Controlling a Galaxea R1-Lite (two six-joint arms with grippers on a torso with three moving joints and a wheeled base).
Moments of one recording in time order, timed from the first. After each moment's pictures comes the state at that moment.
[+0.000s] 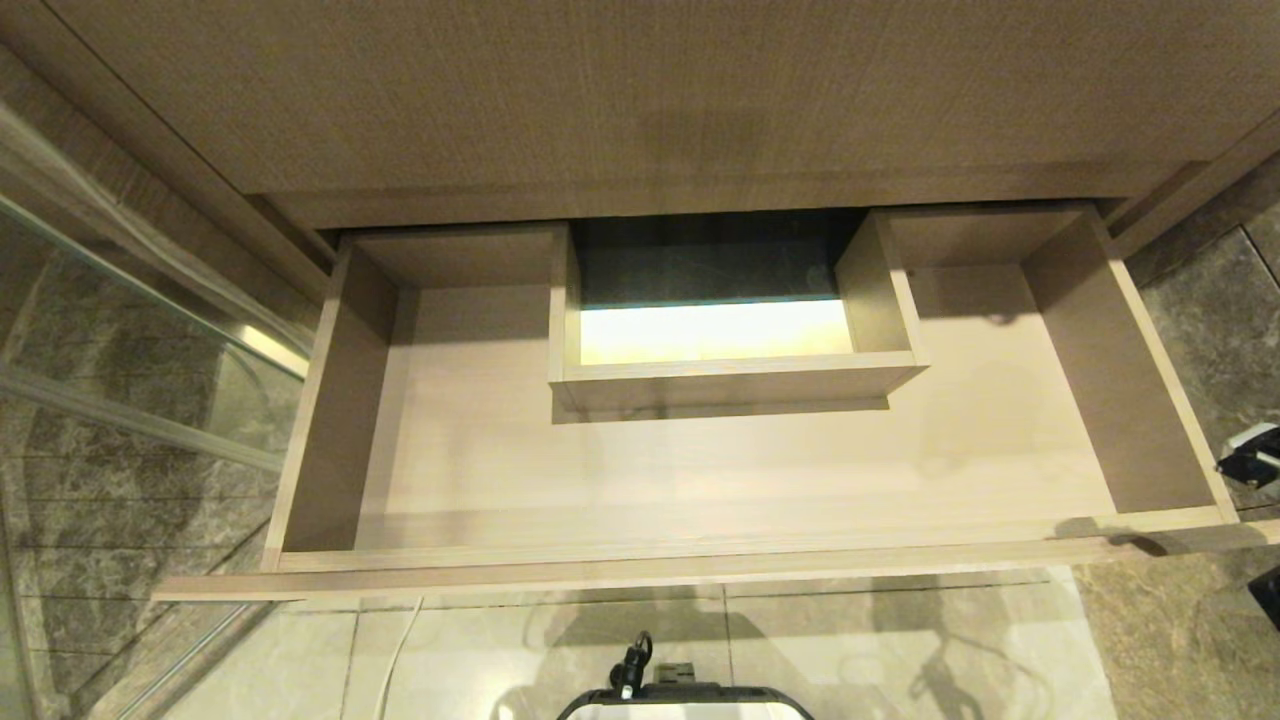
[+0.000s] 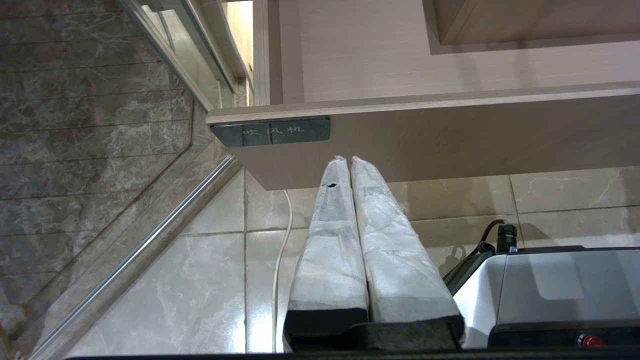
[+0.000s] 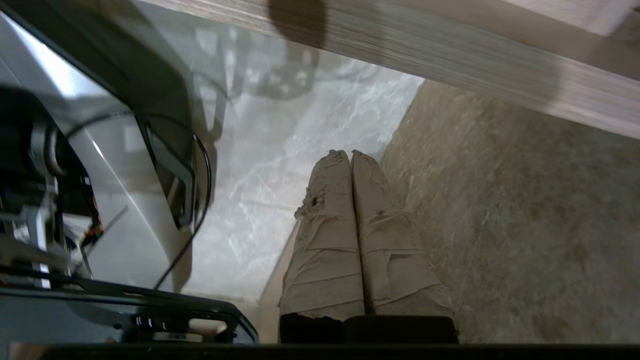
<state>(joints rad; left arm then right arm) 0.00 0.00 0.00 0.00 -0.01 0.00 -0.33 1.34 -0.74 0.39 0.10 -0.62</state>
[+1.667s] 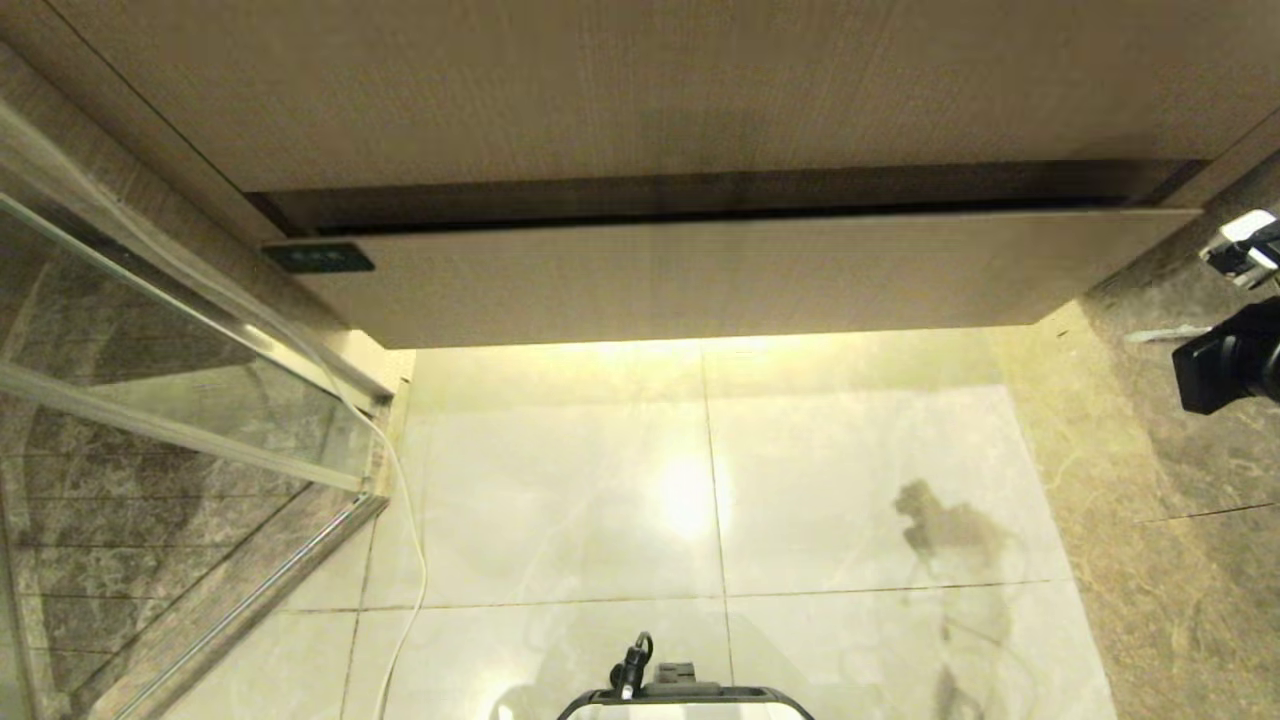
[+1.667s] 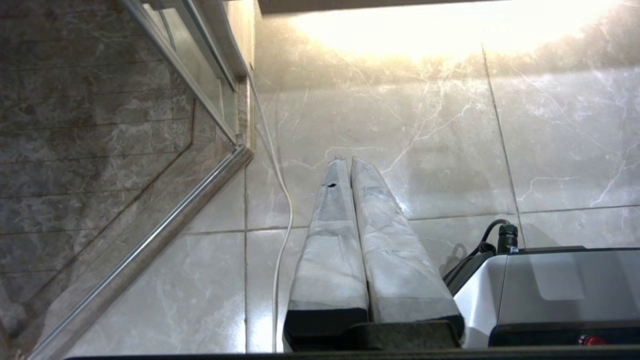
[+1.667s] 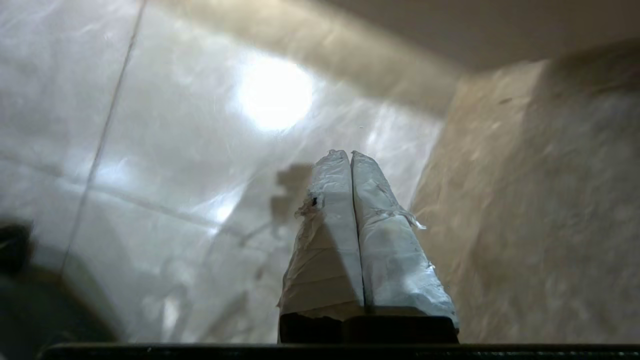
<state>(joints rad) 0.00 0.00 0.00 0.00 -0.01 0.00 -0.33 1.54 -0.95 -0.20 0.41 -0.55</state>
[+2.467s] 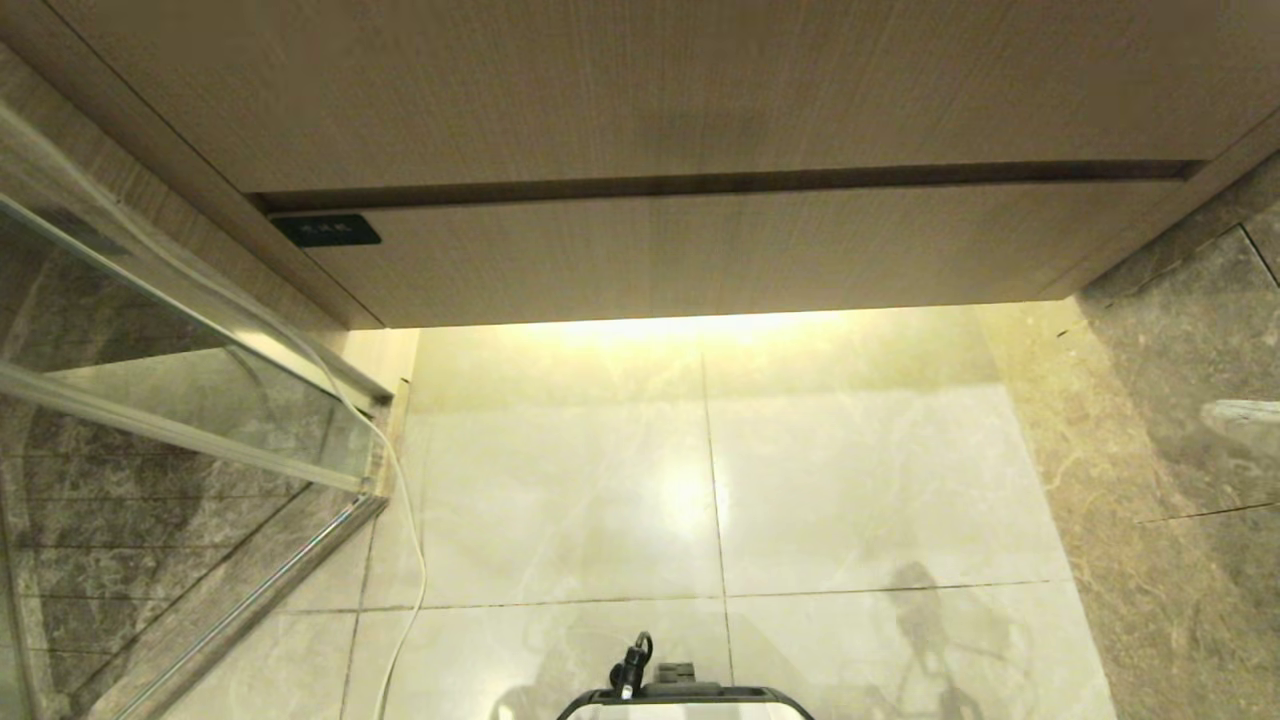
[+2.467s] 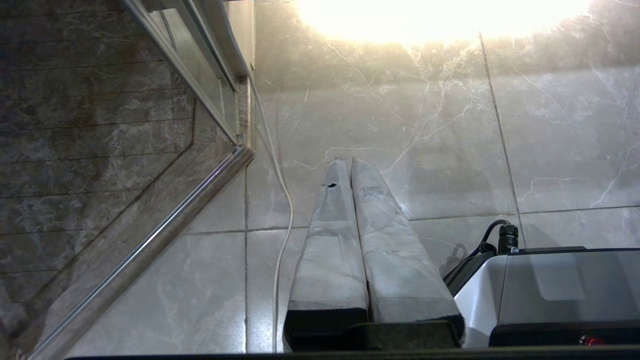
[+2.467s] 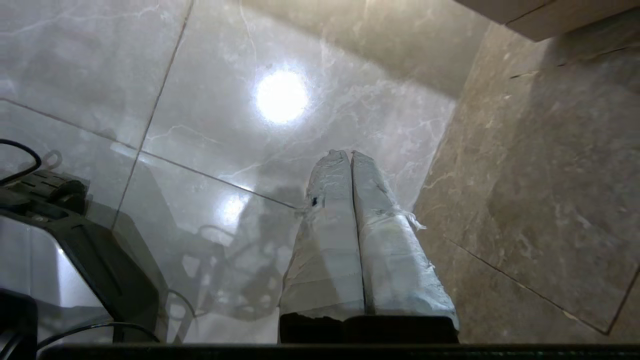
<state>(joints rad) 0.00 0.00 0.00 0.00 -0.01 0.00 -0.32 1.12 -0.66 -0.12 0.41 -0.56</state>
